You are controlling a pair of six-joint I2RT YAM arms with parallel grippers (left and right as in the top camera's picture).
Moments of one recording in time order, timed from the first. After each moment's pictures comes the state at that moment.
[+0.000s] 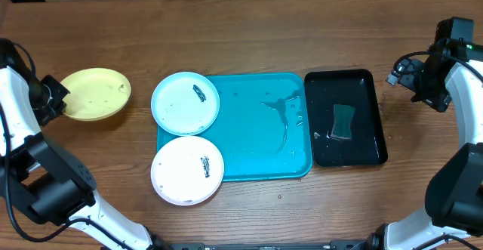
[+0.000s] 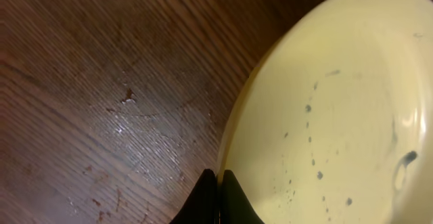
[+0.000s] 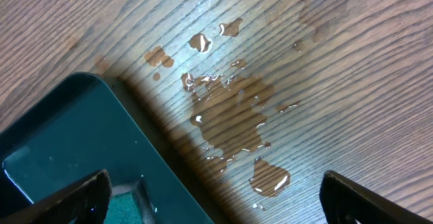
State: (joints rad) left arm 0.61 2.02 1.79 -1.19 -0.03 -0.32; right arm -0.26 1.79 1.48 -1.02 0.01 0.33
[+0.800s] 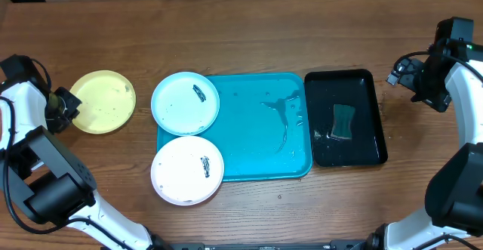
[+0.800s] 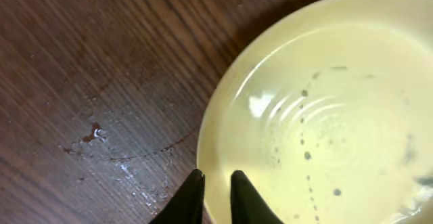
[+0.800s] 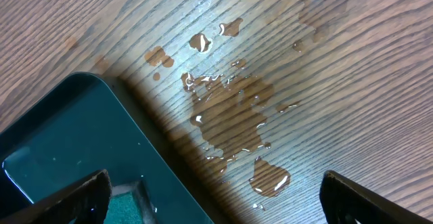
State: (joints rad) left arm 0.61 2.02 1.55 -0.89 -0.03 -0.34; right arm -0.26 1.79 1.48 -1.02 0.01 0.33
